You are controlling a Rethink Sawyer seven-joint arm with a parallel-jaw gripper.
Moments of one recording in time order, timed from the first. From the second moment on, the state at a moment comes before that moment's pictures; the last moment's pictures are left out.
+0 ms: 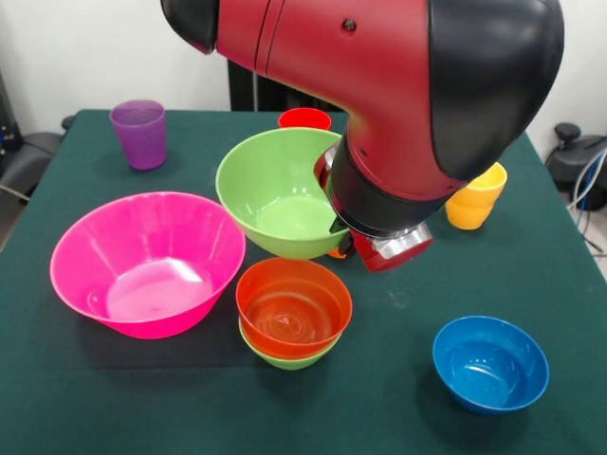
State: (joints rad) arm -0.05 0.13 -0.84 0.39 0.62 1.57 2.50
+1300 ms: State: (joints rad) arm -0.07 0.12 -0.85 0.35 0.56 1.43 2.50
